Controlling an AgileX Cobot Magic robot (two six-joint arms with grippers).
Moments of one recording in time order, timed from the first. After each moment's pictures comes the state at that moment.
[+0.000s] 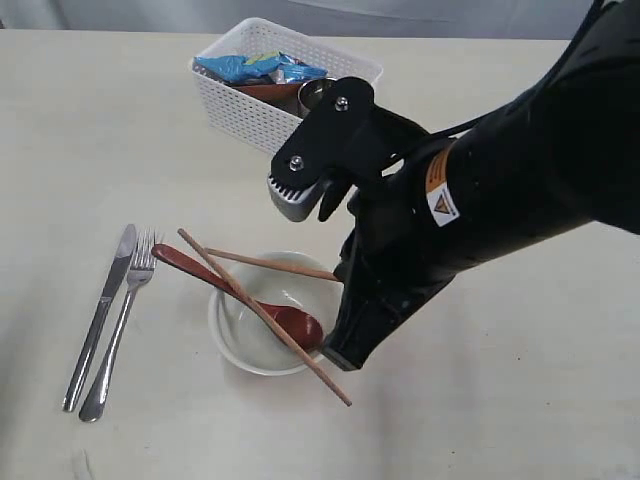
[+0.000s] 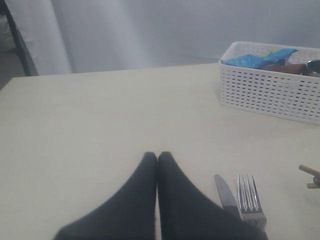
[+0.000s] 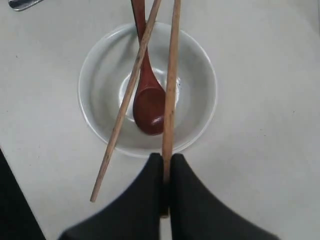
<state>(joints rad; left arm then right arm) -0.12 0.00 0.00 0.06 0.32 -0.02 0.96 1.34 -0.89 -0.01 0.73 -0.12</state>
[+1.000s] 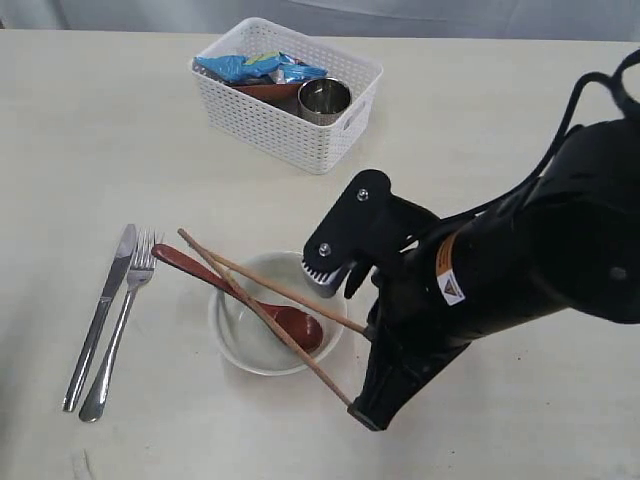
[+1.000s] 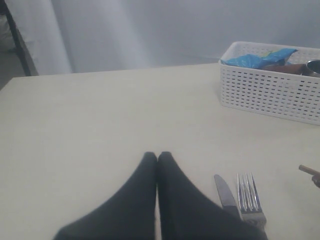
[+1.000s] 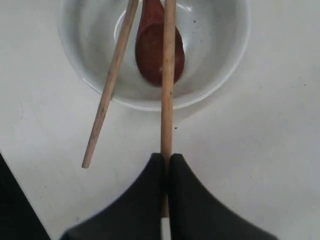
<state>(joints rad) -0.12 0.00 0.00 0.06 0.32 -0.02 0.96 1.37 -0.71 0.00 0.62 -0.10</state>
